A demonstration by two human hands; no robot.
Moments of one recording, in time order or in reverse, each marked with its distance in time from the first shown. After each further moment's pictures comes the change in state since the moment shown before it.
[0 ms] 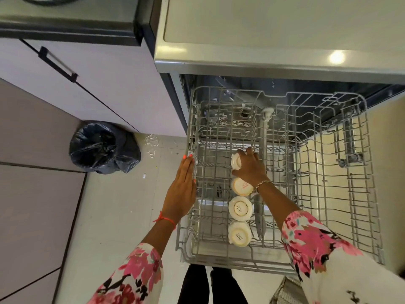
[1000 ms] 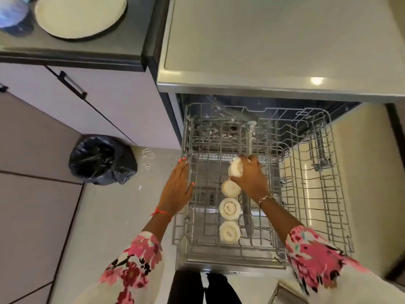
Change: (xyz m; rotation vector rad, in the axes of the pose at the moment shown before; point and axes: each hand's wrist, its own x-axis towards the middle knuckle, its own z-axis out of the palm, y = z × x) left_hand 0.003 0.014 -0.029 0.126 -0.123 0.027; right_hand -0.077 0.001 -0.038 0.195 0.261 0.031
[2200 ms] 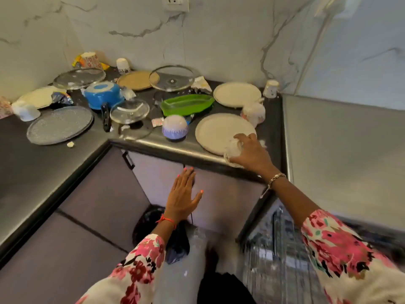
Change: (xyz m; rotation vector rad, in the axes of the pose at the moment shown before) left_hand 0.074 -0.247 -0.295 0.032 0.443 -0.031; right_hand 0.122 -0.462 -0.111 0.044 0.205 -0.517
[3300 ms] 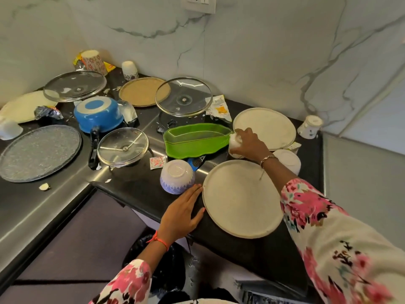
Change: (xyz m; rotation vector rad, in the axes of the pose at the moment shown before) left_hand 0.154 -0.059 -0.004 -0.003 -0.042 -0.020; right_hand 0.298 0.011 0.032 -0.181 -0.223 -0.082
